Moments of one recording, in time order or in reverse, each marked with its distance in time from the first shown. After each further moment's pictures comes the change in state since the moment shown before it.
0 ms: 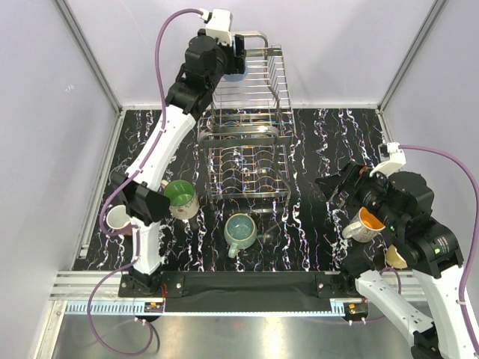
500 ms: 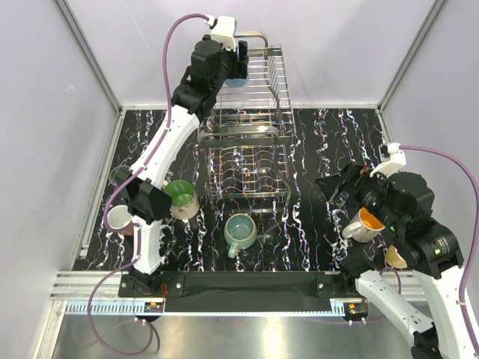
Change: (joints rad) left arm 0.000 0.029 -0.038 0.013 0.007 0.000; right arm 0.000 -0.006 -0.004 0.000 0.000 0.006
